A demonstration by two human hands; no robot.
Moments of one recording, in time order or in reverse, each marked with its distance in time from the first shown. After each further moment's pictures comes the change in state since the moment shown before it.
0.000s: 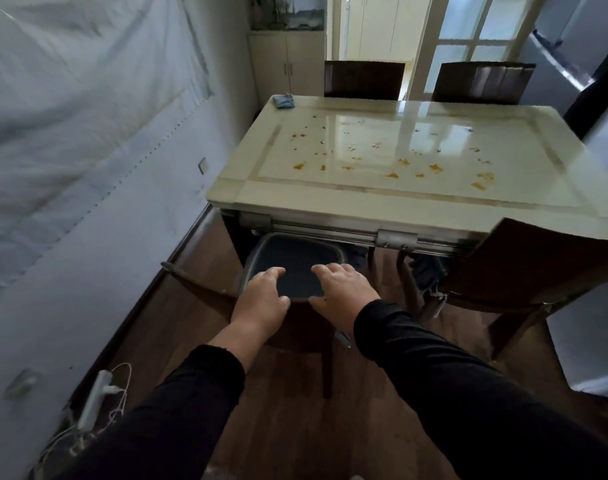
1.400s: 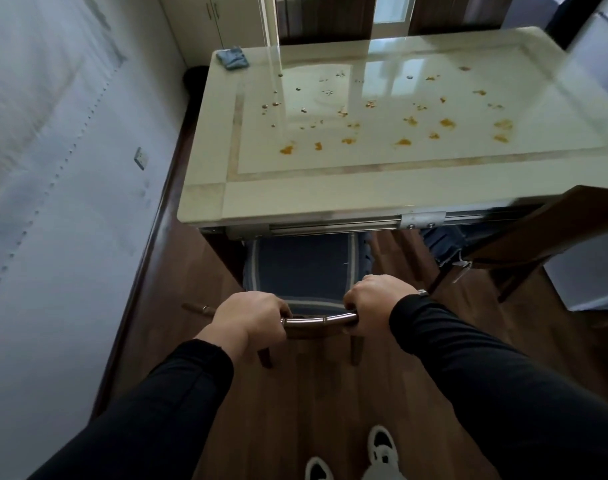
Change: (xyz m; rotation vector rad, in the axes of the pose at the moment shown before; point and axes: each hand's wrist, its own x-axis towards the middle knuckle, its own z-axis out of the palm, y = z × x) left_hand 0.202 -0.114 -0.056 0.605 -0.627 0.379; right_hand 0.167 -0.001 0.057 -0.170 -0.382 0.135
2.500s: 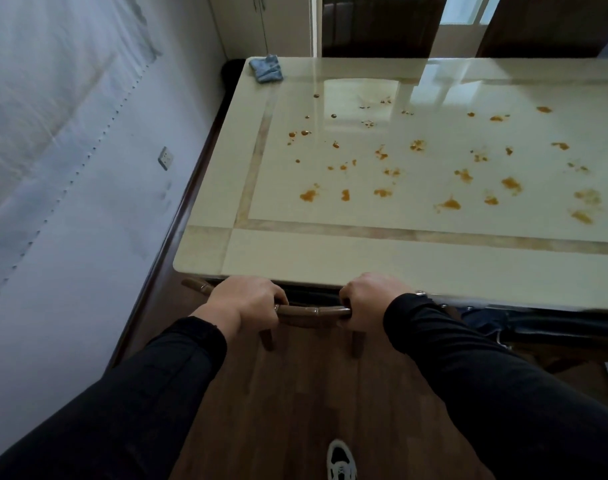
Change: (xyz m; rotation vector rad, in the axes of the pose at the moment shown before) left_hand 0.158 -0.051 -0.120 -0.061 0.015 -0.139; right_hand 0.165 0.084 -0.119 0.067 -0.014 -0.077
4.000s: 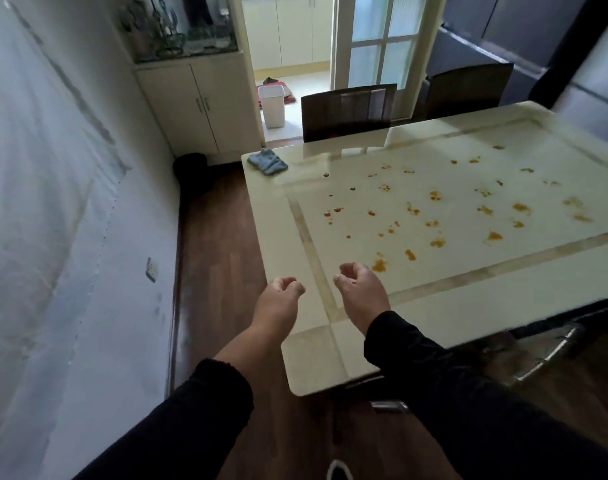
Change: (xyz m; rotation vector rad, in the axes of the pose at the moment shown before) left_hand 0.073 -0.238 -0.142 -1.149 0.197 0.000; right_hand 0.199 -0.239 -0.124 1.155 0.841 0.583
